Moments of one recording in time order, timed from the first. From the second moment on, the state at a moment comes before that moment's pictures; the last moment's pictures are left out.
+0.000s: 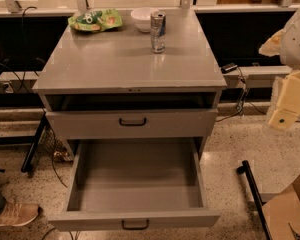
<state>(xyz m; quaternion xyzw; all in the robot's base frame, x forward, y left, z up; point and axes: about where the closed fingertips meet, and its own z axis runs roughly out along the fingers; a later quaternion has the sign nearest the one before) 0.438 -0.217 0.976 -0.60 0.78 -0.03 0.16</state>
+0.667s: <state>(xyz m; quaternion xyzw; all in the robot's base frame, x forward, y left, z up) 0.427 -0.210 0.937 -0.59 0.79 -0.01 0.14</state>
